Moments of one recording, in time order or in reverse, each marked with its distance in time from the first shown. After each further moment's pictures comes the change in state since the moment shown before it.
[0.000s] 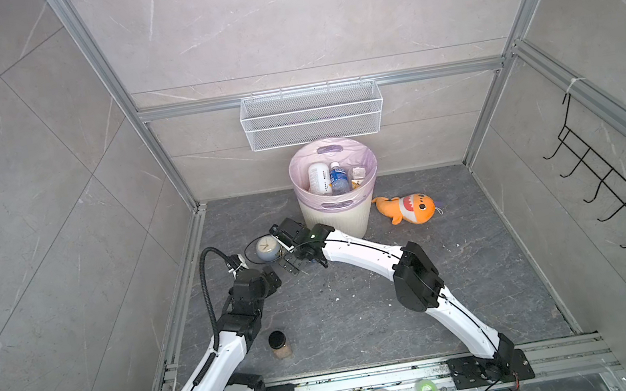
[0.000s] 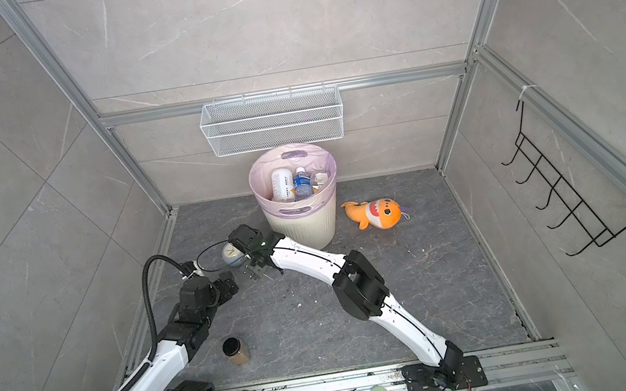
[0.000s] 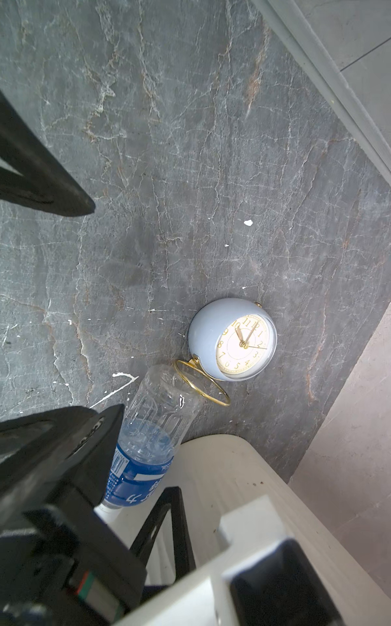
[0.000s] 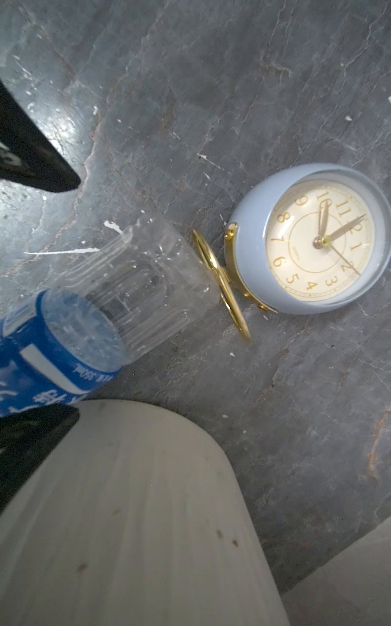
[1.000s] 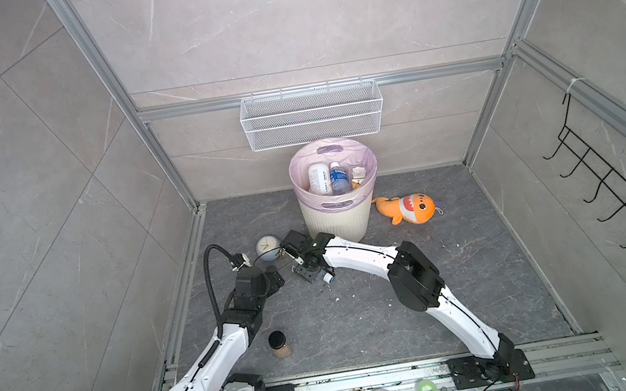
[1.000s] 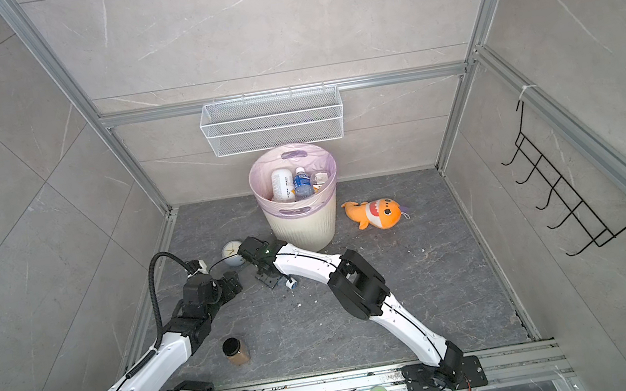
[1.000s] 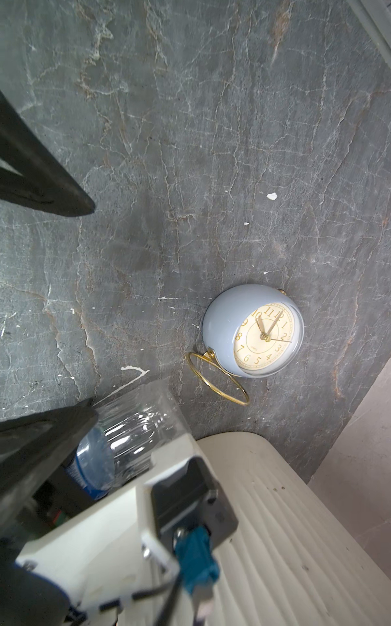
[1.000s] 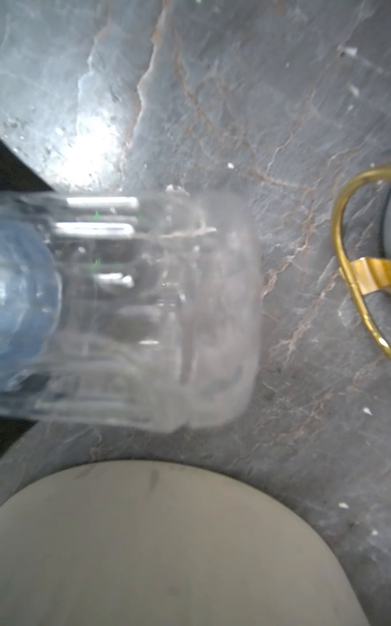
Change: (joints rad) left arm 0.018 0.095 0.000 0.055 0.084 -0.010; right arm -0.002 -0.043 -0.227 0.019 -0.013 0.029
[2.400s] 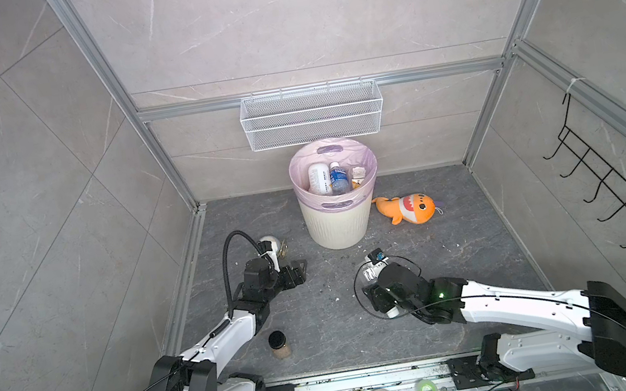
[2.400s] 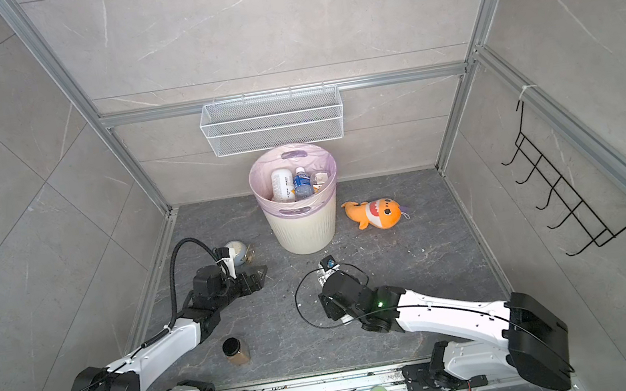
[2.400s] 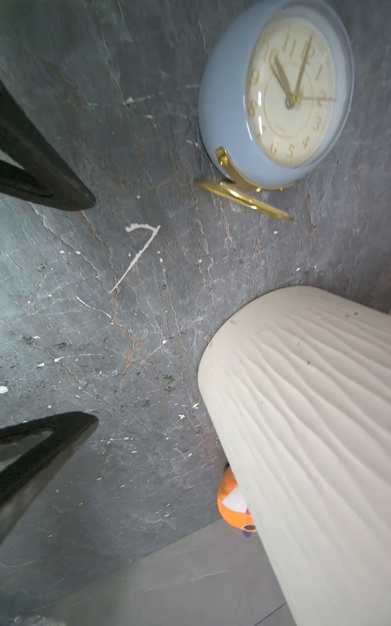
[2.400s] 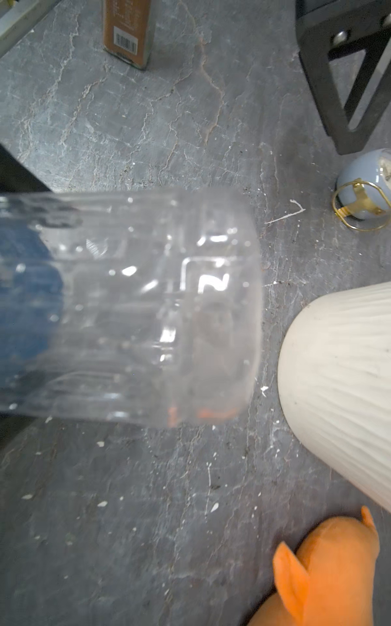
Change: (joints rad) left arm -0.071 0.183 0.036 0.241 0.423 0.140; right arm 0.097 -1.274 -1.384 0.501 0.106 0.450
